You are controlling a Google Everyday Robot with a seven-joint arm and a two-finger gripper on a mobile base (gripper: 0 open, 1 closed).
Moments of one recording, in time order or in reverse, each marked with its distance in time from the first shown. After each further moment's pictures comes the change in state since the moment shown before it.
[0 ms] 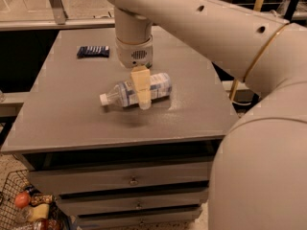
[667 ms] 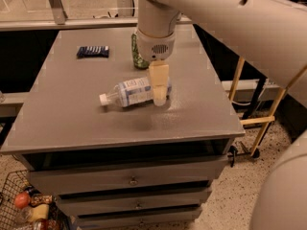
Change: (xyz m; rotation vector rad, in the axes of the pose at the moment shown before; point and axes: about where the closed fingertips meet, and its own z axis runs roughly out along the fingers) arm 0.036 0.016 -0.027 0.080 -0.011 0.114
